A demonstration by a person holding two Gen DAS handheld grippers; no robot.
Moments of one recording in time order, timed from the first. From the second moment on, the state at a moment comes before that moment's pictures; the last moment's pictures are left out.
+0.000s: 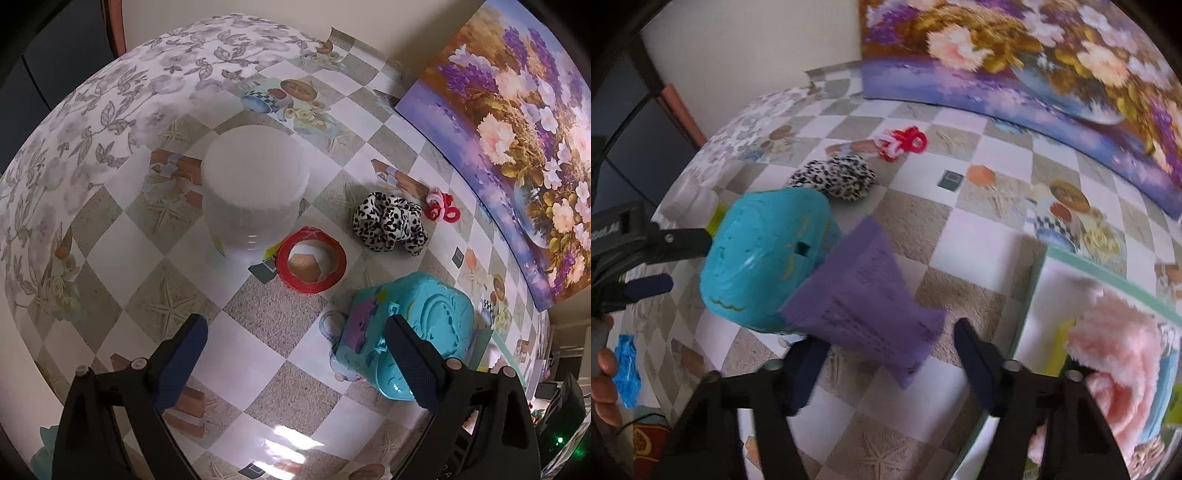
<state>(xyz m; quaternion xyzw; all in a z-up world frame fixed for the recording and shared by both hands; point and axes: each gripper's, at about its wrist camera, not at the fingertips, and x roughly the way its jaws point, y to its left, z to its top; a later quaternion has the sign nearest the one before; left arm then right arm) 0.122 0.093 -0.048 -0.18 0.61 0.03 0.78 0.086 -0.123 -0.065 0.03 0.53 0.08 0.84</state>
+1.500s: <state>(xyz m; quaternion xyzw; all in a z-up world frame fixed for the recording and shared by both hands) 0.148 0.109 -0.091 -0.24 0.56 0.12 0.78 0.075 -0.145 -0.038 0.04 0.52 0.06 0.85</state>
